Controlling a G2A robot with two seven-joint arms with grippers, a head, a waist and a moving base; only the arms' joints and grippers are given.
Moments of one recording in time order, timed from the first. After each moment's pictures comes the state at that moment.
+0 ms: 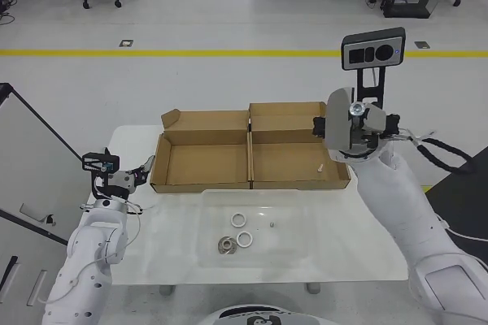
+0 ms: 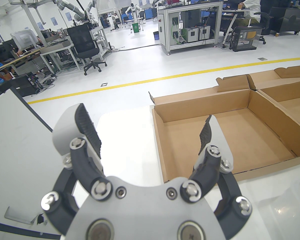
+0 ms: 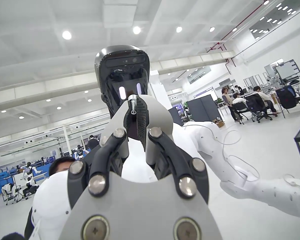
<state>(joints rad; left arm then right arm) 1.73 -1.15 -1.60 -1.80 1.33 0.00 0.00 -0.91 -1.16 1.04 -1.78 1.35 -0.53 1.21</state>
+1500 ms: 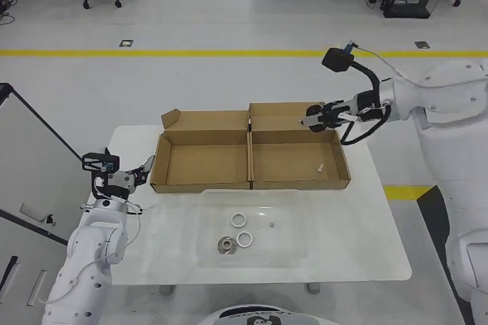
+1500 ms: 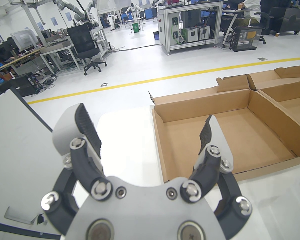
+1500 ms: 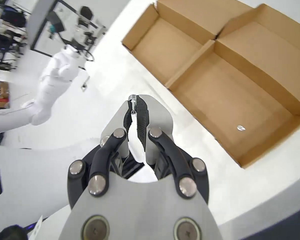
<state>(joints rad) 1.73 -1.15 -1.60 -1.80 1.33 0.00 0.00 -0.69 -1.01 1.20 -1.56 -0.18 -0.03 1.53</state>
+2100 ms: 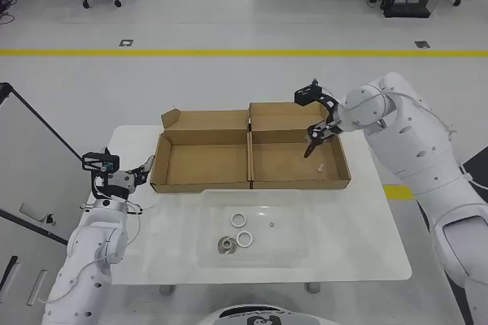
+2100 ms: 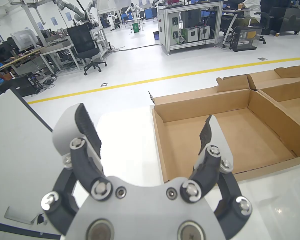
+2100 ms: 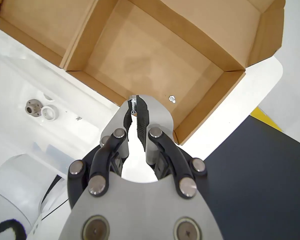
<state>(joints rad) 1.73 -1.15 -1.60 -1.80 1.33 0.00 0.00 -0.57 -1.08 0.81 -1.25 -0.59 -0.08 1.41</state>
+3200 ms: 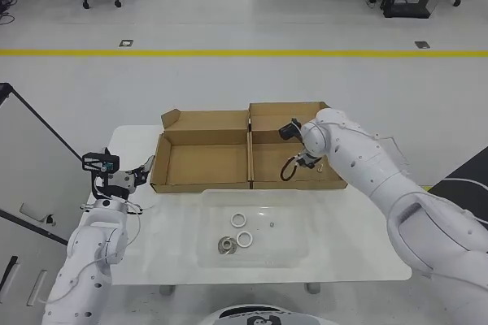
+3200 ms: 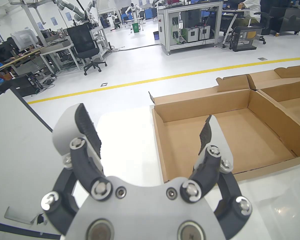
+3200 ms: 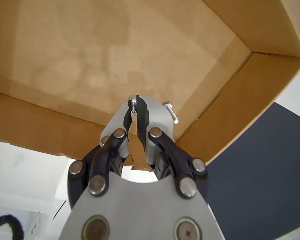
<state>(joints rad) 1.73 -1.15 -1.60 -1.80 1.33 0.00 0.00 -0.51 -1.30 0.49 -0.80 -0.74 -0.02 1.26</state>
